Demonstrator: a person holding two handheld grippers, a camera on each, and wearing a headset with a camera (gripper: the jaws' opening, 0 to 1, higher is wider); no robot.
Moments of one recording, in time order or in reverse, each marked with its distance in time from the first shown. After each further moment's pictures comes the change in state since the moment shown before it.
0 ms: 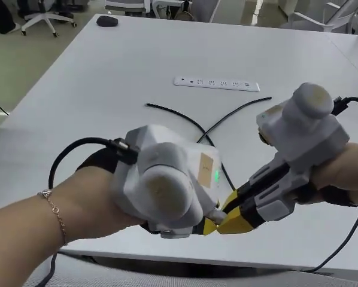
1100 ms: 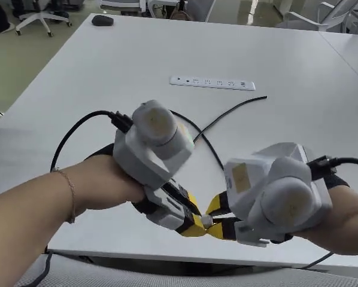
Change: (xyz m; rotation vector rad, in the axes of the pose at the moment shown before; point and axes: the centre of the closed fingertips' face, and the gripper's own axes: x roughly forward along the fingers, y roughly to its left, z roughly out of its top) left arm 0.020 -0.006 -0.028 -0.680 -0.048 -0.257; right arm 0.015 -0.024 -0.005 -0.632 0.211 -0.470
